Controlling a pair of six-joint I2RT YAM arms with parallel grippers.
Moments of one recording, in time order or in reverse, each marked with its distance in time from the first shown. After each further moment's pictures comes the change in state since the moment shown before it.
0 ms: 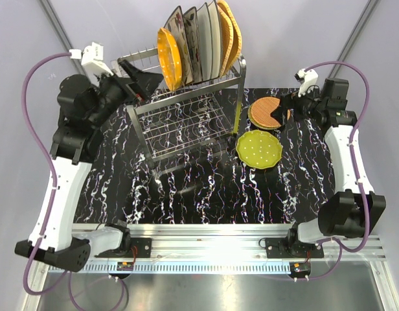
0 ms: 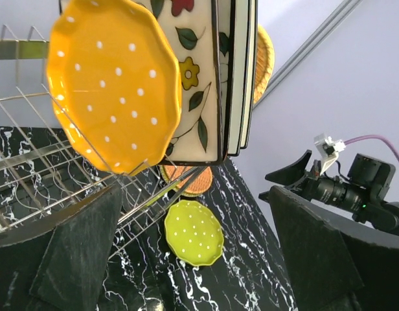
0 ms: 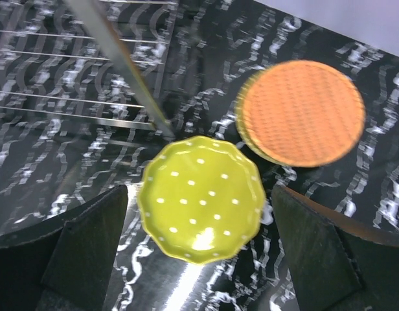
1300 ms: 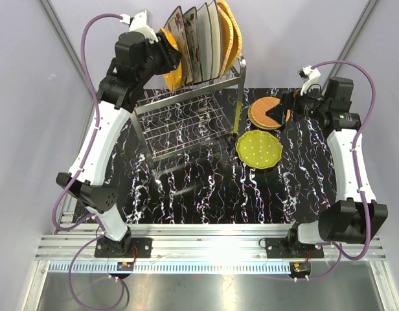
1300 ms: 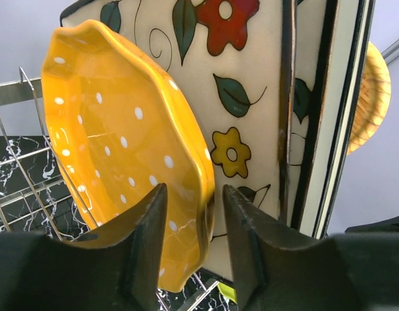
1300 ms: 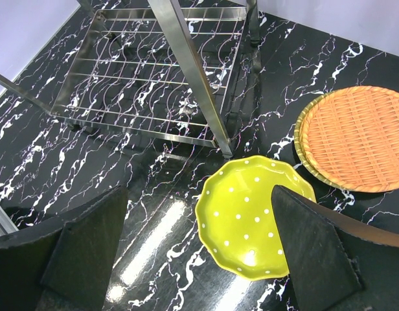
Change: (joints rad) left arm -0.158 0.570 0.592 -0.206 -0.286 0.149; right arm 0.000 -0.051 0.004 0.006 -0.200 0.139
